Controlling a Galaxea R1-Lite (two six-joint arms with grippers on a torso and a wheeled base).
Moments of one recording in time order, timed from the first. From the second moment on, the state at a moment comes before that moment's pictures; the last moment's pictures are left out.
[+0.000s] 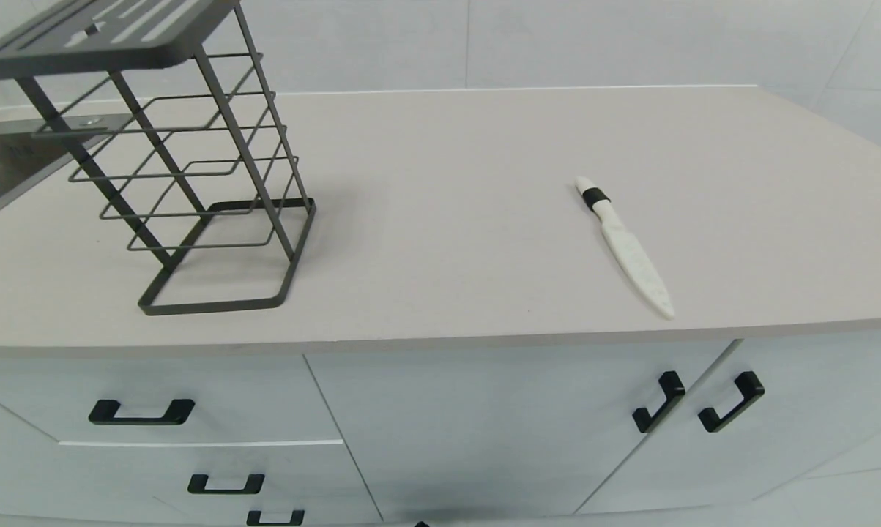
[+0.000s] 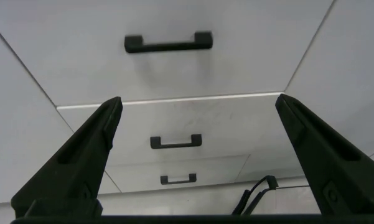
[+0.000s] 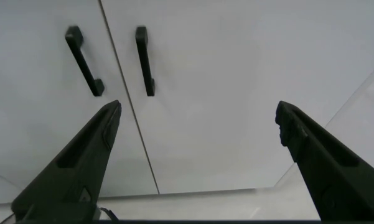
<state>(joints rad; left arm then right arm) 0.00 0.00 0.00 0.00 -0.08 0.01 0.00 0.00 0.00 0.00 -0.02 0.01</state>
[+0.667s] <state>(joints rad) 0.00 0.00 0.00 0.00 -0.08 0.01 0.00 0.00 0.00 0.00 -0.02 0.01</state>
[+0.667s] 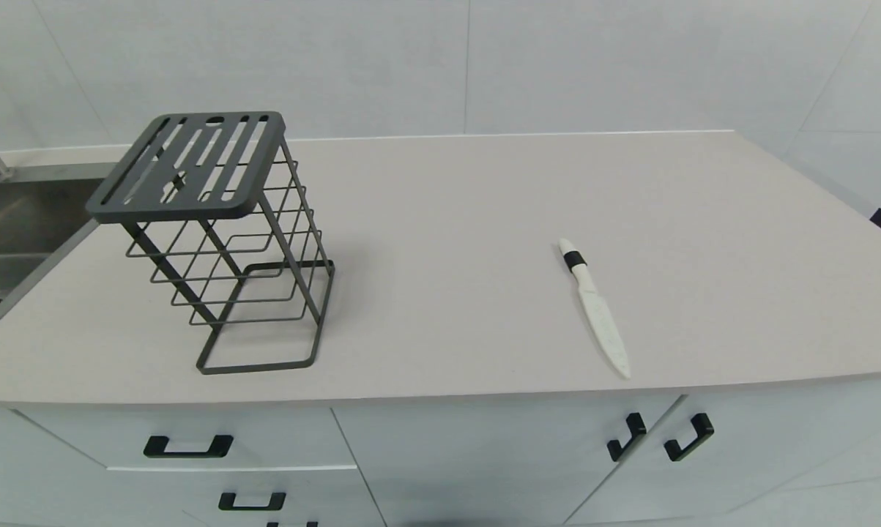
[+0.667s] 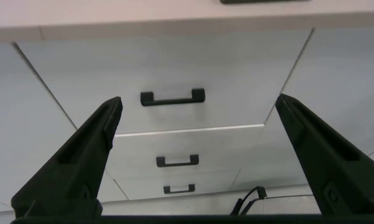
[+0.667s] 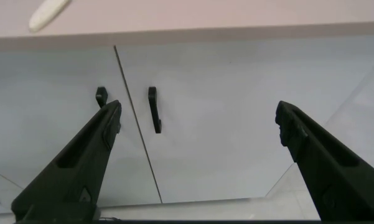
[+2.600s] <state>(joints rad) 0.00 0.00 0.00 0.00 -0.08 0.01 0.00 0.00 0.00 0.00 -0.02 0.01</state>
